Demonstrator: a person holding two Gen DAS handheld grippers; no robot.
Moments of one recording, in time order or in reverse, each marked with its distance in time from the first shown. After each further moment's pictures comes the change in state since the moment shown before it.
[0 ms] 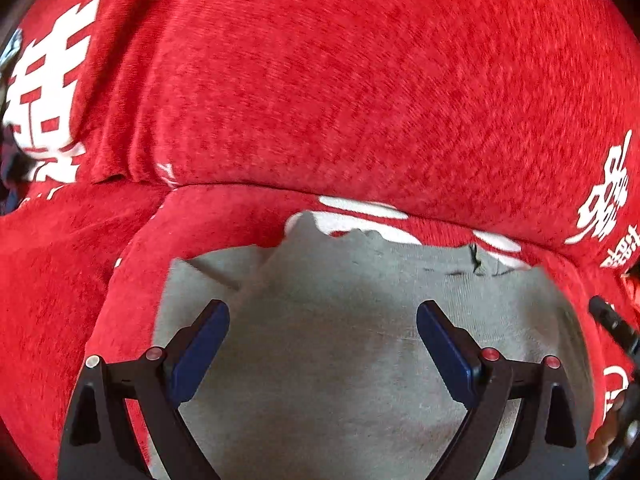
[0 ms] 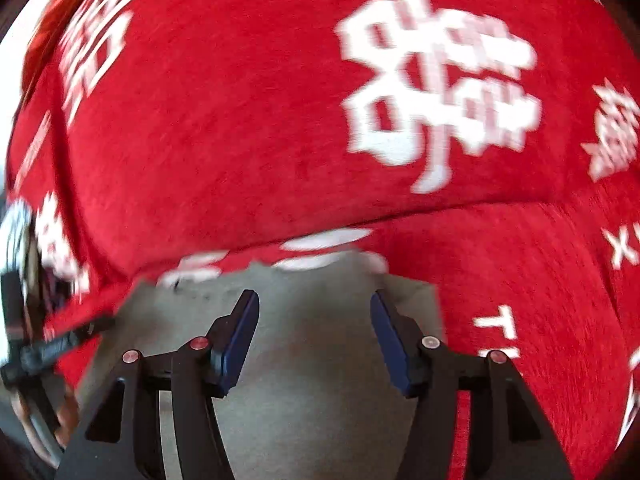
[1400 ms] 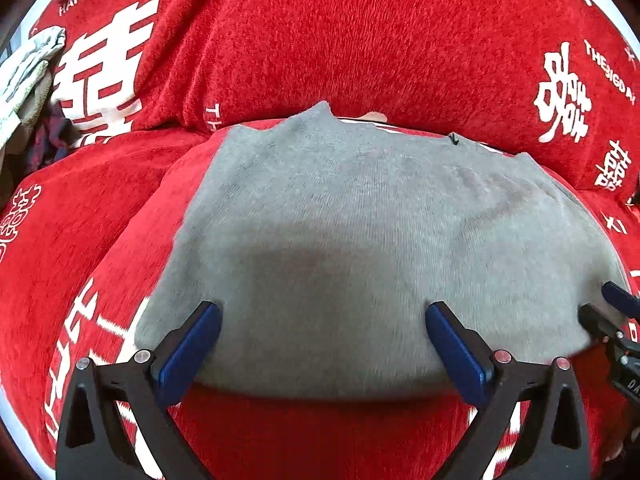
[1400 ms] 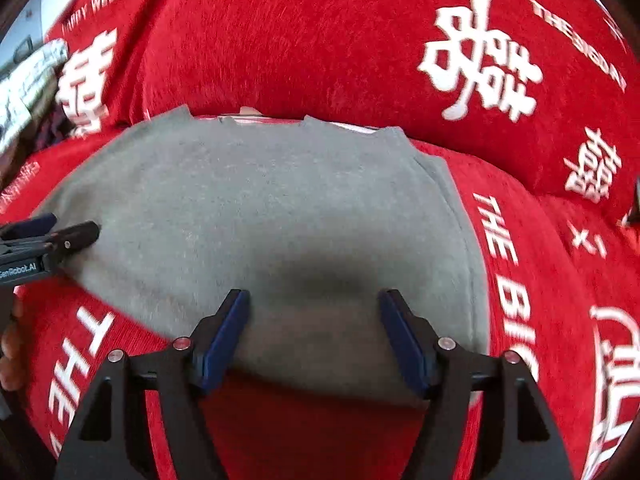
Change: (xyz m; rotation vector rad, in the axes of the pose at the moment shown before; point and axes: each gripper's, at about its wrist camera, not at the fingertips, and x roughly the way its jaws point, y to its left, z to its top) left arm -0.064 0.011 -0.157 0.077 -0.089 0.063; right arm -0.058 0.040 -0.165 -0.292 0.016 -0.116
